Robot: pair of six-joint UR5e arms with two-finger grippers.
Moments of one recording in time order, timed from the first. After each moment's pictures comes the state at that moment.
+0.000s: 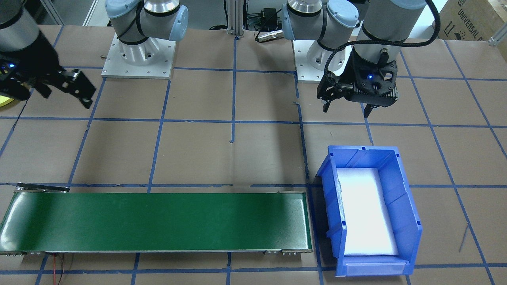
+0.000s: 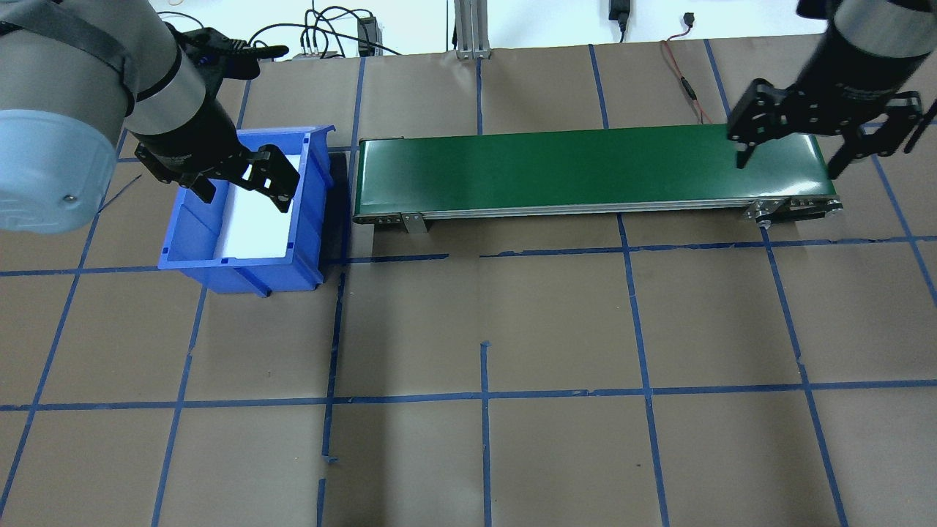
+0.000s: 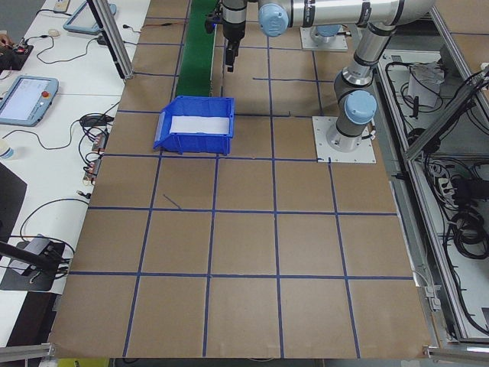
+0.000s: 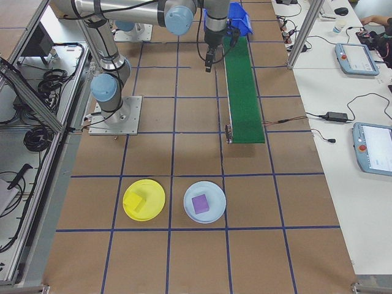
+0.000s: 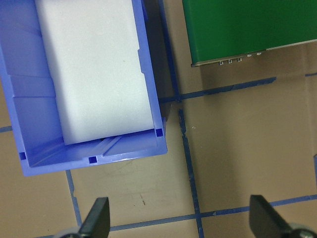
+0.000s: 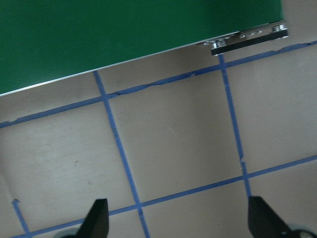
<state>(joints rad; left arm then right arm) -1.55 -1.54 -1.69 -1.44 1.60 0.19 1.45 -1.59 1.58 -1.54 -1.60 0.14</state>
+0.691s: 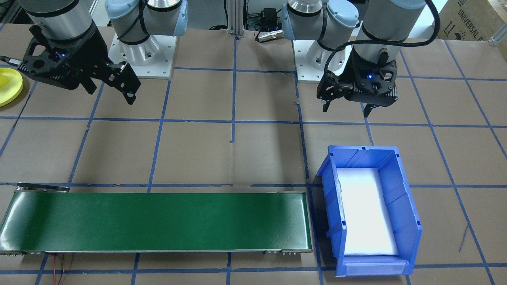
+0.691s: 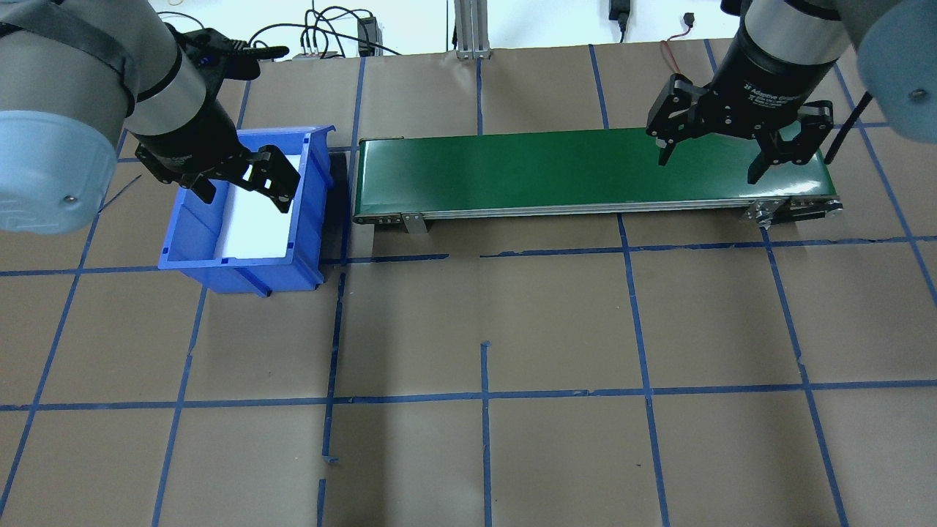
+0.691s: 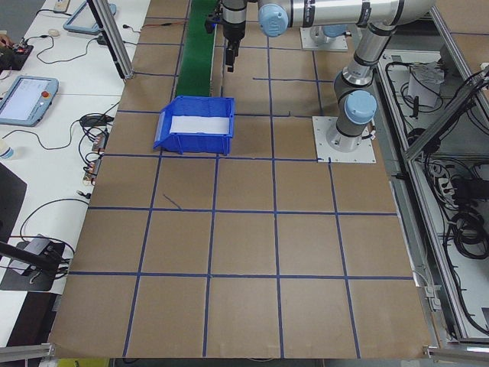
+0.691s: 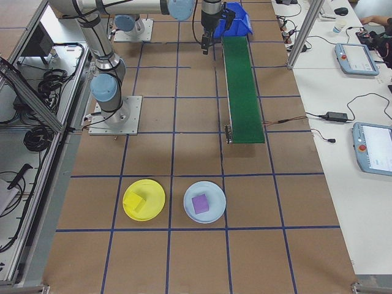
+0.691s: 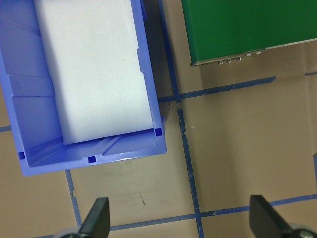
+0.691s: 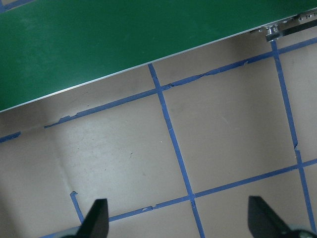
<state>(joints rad) -1.55 -1.54 -1.69 -1.44 1.60 0.19 1.55 -1.60 1.58 -1.56 -1.55 0.26</state>
